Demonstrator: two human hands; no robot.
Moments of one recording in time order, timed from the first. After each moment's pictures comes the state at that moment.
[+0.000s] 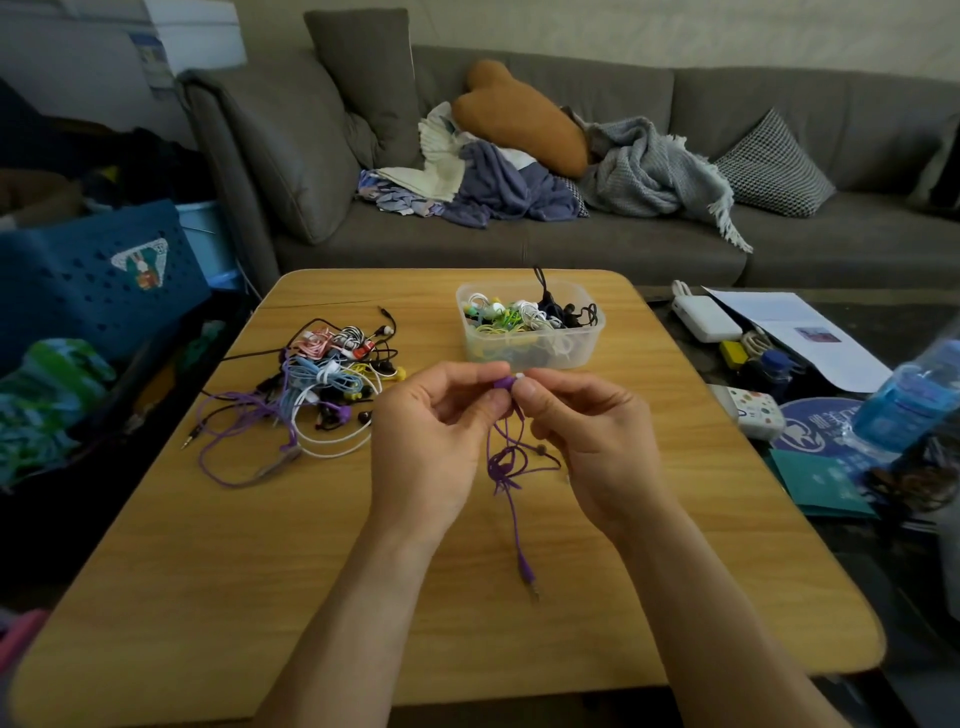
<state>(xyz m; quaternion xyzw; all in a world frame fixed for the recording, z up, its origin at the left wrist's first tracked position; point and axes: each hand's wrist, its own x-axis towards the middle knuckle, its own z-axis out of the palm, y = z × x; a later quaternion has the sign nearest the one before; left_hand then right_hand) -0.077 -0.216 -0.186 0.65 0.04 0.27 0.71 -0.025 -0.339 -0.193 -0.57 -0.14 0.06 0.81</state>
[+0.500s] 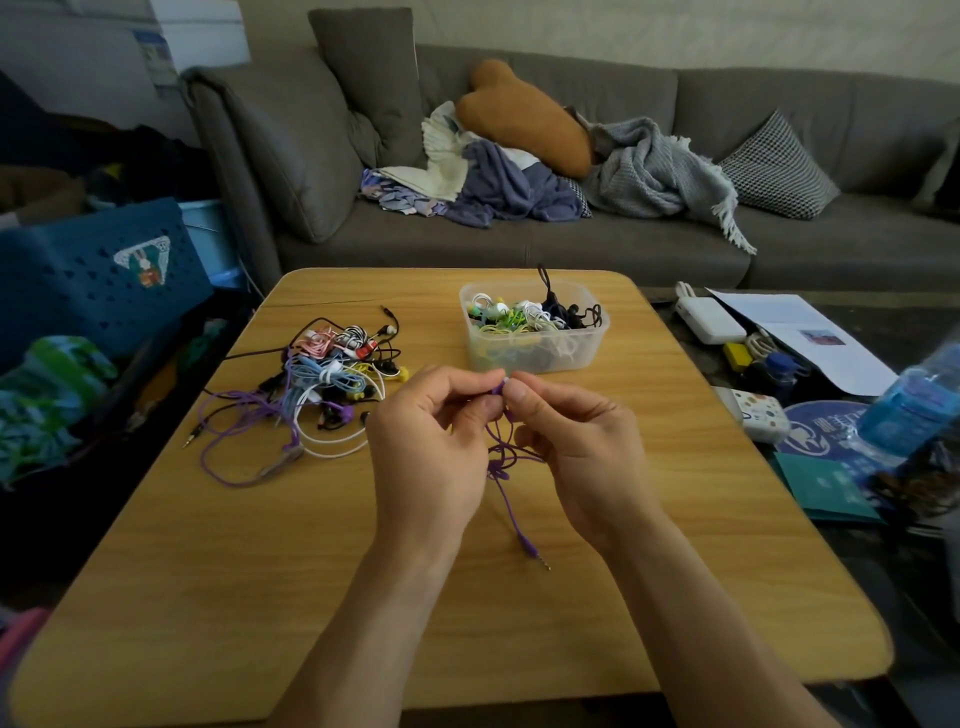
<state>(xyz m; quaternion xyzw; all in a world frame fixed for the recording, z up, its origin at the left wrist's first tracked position) -0.078 -0.216 -0.194 0.71 0.06 0.38 0.59 -0.030 -0.328 -0.198 -0.56 -0.11 0.10 0.82</state>
